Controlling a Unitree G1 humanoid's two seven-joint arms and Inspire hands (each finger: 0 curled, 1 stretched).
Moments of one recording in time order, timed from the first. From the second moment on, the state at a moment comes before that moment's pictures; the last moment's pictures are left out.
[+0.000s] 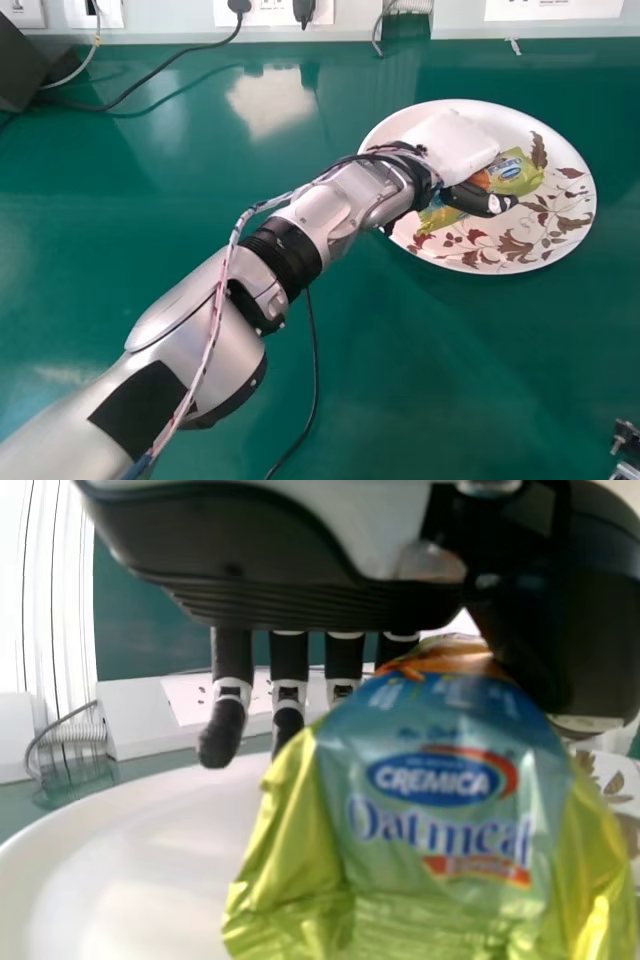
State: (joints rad) left arm -1.33 -0.10 -0.73 1.14 0.96 -0.16 0.02; right arm 0.37 0.08 -0.22 -0.48 0.86 -0.56 0.12
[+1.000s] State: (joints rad) left arm -1.34 -0.13 -0.82 1.30 0.97 -0.15 0.19; right arm 0.37 0.08 -0.23 -0.45 0.89 -0.56 0.17
